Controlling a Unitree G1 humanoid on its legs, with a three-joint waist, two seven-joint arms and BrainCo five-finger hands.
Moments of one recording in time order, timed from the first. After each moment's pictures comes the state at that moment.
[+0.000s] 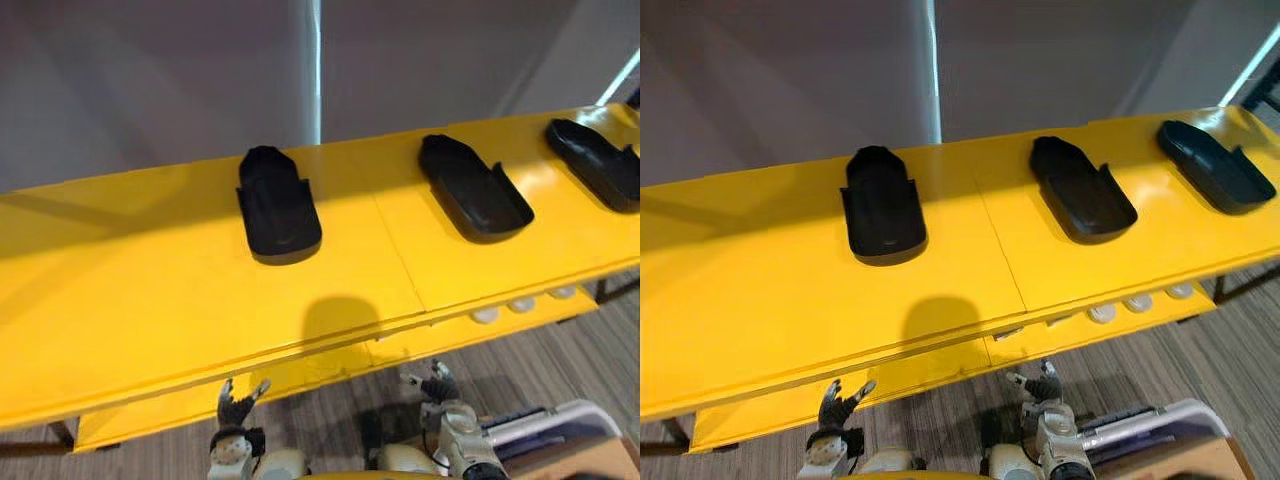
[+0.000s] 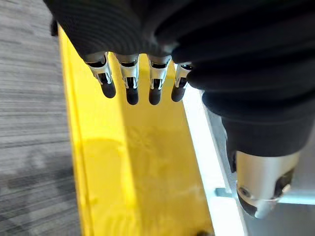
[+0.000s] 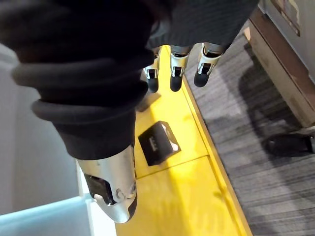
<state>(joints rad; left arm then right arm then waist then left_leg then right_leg) 0.12 -0.02 0.12 0.63 0.13 -0.05 0.28 -0.01 -0.01 -0.11 0.76 0.03 -0.04 -0.15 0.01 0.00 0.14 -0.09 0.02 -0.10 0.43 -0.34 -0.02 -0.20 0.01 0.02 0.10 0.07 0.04</state>
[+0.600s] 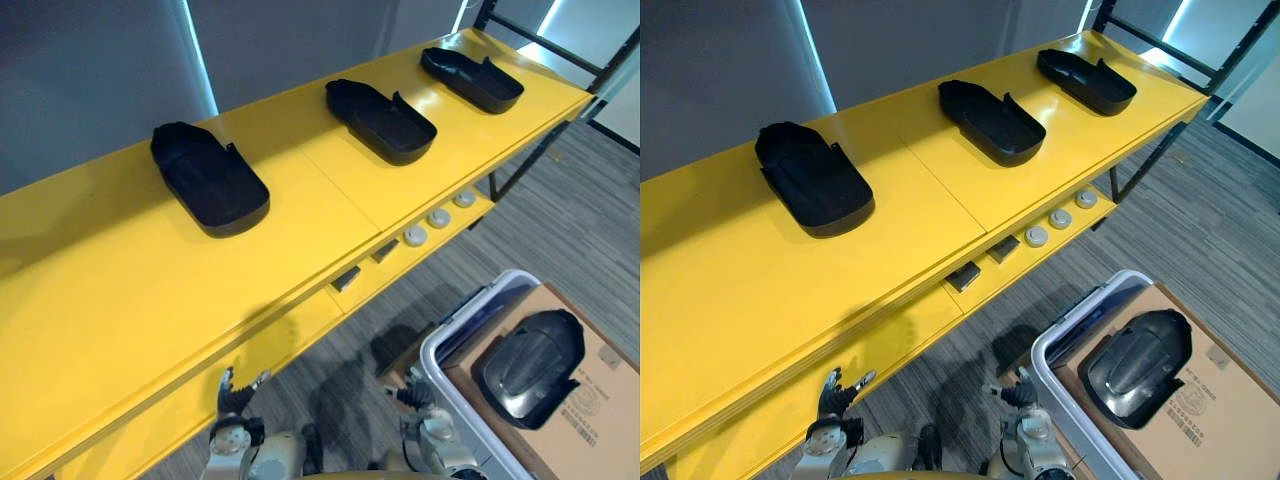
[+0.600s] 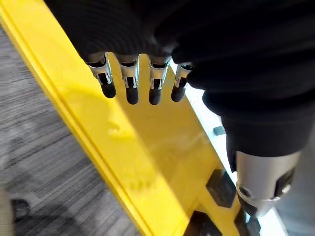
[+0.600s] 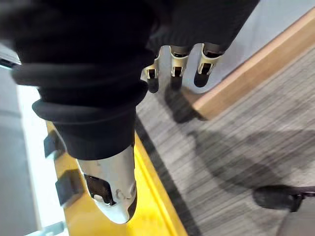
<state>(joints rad) 0.12 0.00 0.11 0.71 0.13 -0.05 0.28 -0.06 0.01 -0.03 0.91 -0.07 -0.03 -0.13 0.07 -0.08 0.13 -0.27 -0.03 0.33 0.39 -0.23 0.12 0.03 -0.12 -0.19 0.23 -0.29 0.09</state>
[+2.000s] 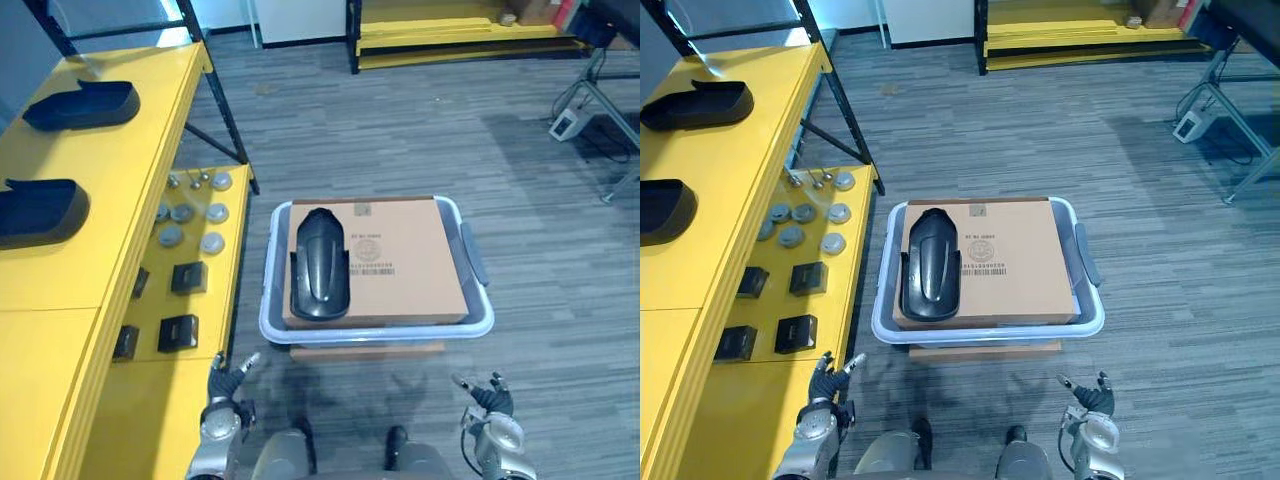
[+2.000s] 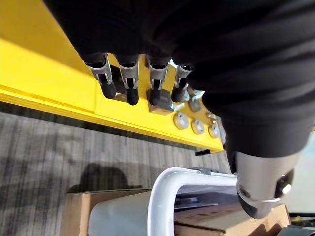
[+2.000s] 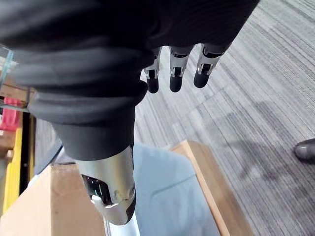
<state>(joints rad) 0.09 0.08 0.10 0.60 0.01 -0.06 0.28 0.03 -0.09 -0.36 0.66 0.17 -0.09 -0.24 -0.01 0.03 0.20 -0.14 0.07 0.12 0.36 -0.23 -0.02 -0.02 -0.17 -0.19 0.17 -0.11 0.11</state>
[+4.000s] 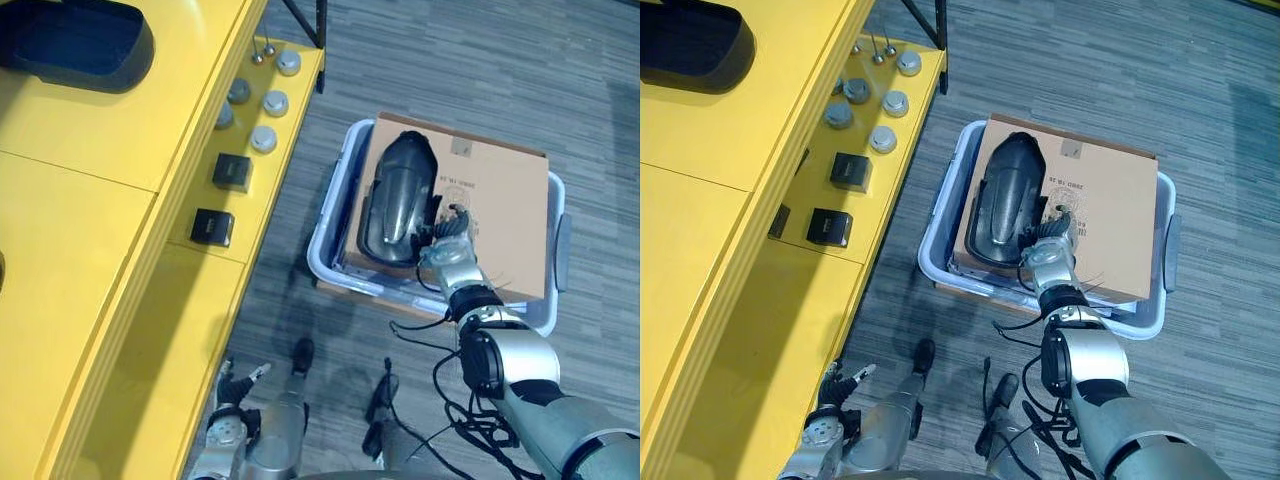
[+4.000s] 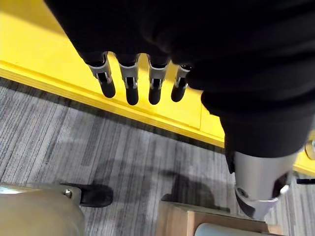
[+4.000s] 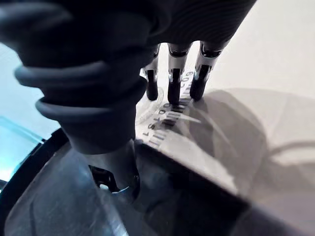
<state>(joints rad) 0.05 0.09 -0.01 0.72 0.01 -0.09 0.31 -0.98 -0.18 -0.23 1.18 -0.39 0.18 -0.40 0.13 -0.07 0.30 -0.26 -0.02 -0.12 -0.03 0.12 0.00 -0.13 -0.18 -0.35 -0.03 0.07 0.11</state>
